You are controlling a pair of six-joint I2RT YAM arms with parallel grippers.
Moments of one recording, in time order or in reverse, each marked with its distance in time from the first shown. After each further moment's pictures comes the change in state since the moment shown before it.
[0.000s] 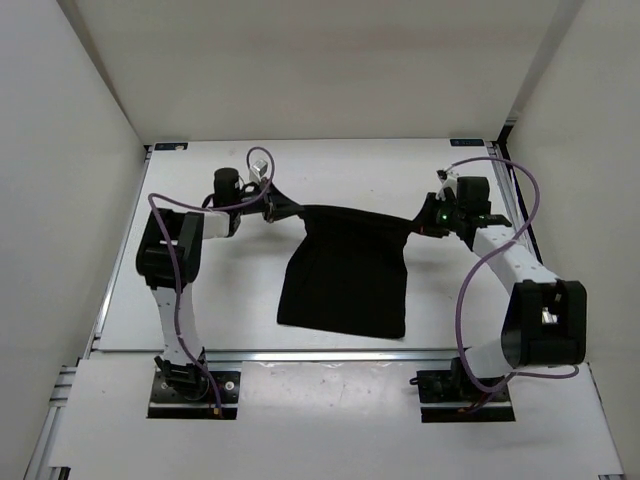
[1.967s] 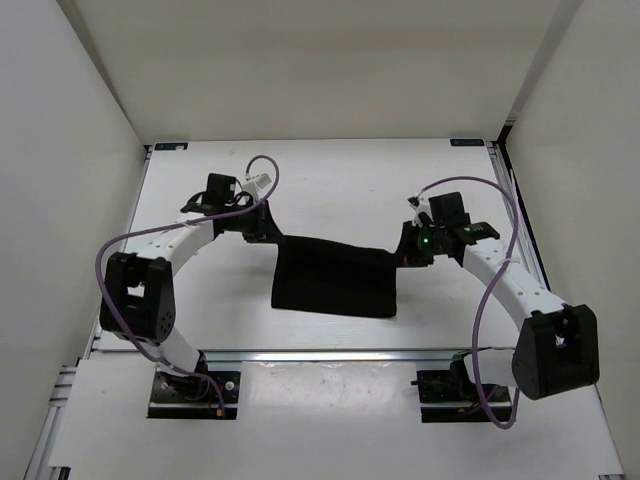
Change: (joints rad) left arm -0.051 -0.385 0.028 -0.964 -0.323 0.888; right arm 0.204 -0.095 0.006 -0.312 0.018 0.042
